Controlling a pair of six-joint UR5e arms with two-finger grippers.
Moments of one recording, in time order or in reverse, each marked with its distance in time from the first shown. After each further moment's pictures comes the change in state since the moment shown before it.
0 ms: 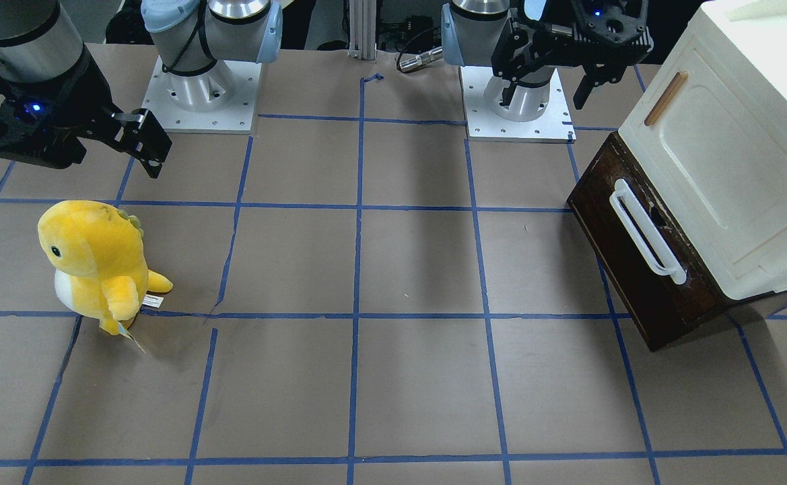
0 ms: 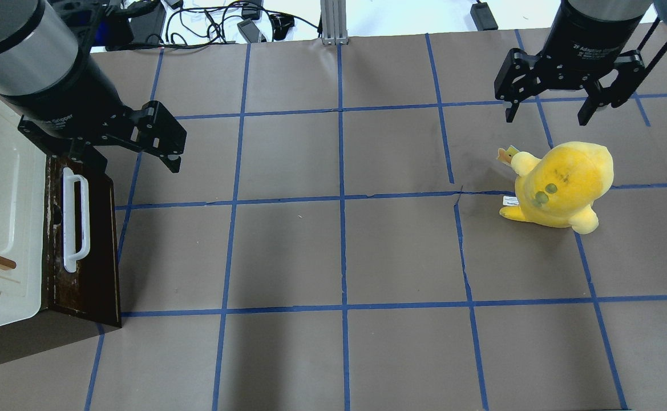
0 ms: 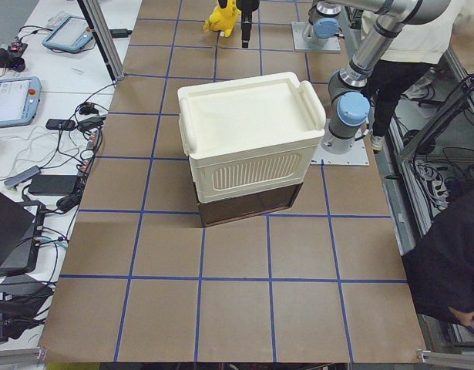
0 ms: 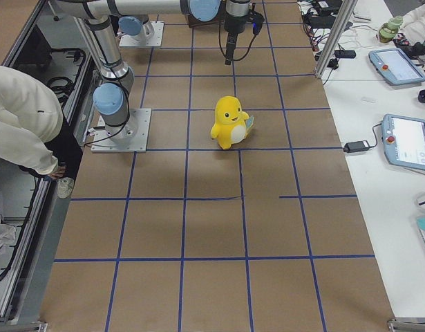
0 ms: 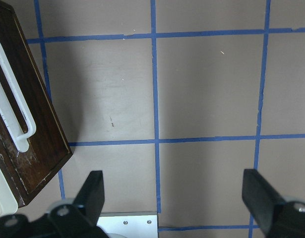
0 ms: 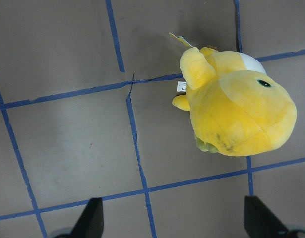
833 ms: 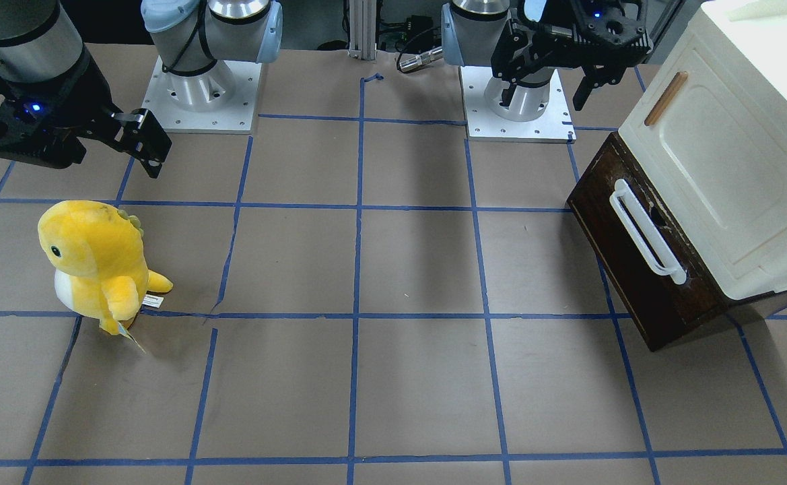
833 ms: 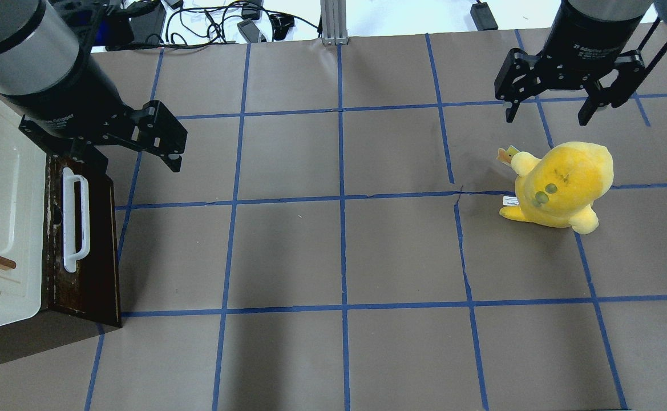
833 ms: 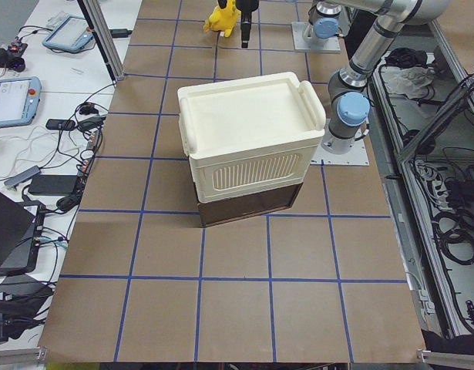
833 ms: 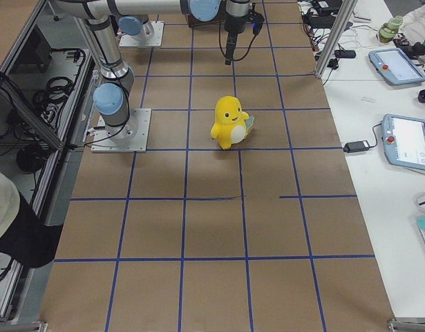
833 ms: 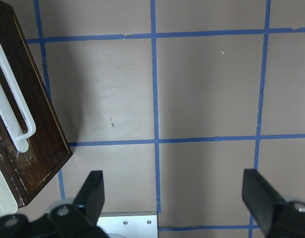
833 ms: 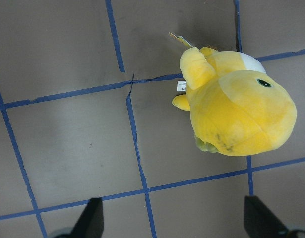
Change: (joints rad) left arm 0.001 -0.003 -0.001 0.006 -0.003 0.003; right arm 0.000 0.000 0.000 0.001 0.000 0.000
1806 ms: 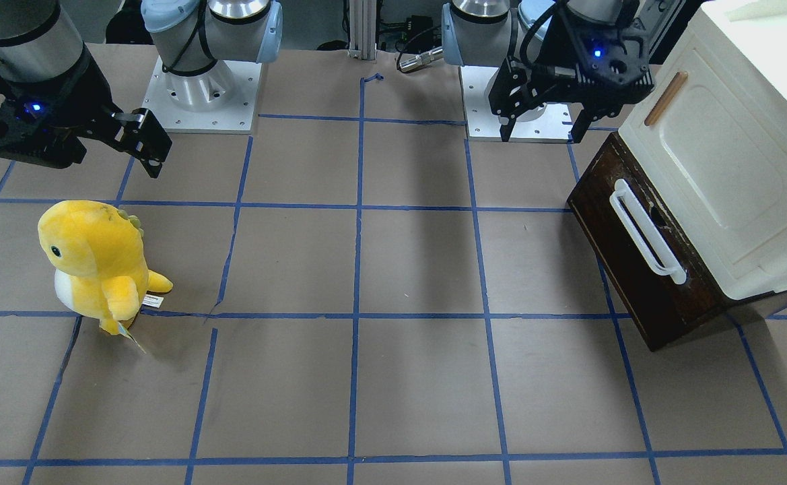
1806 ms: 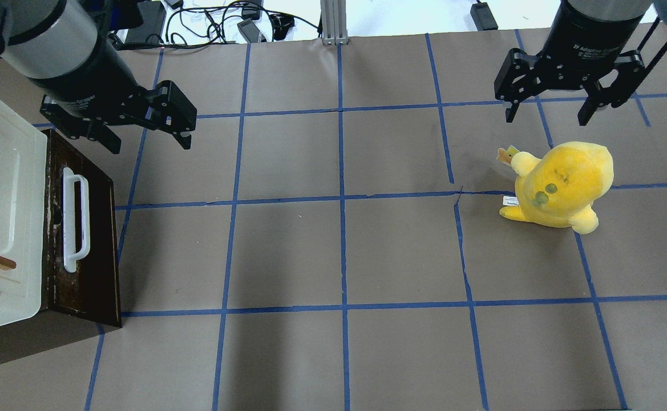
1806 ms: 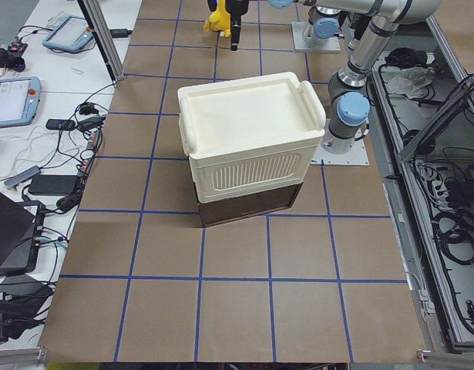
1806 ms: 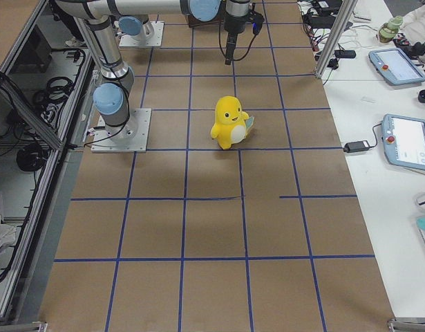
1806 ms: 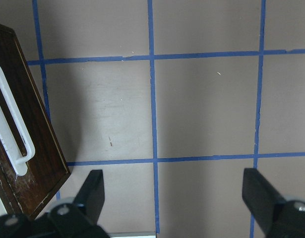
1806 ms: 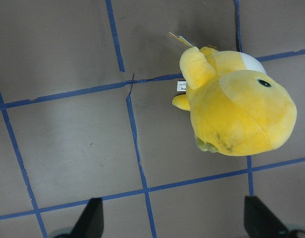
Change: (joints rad) left arm -0.013 -0.079 -0.002 0.105 0.003 -0.073; right arm 0.000 0.000 0.000 0.000 0.000 0.000
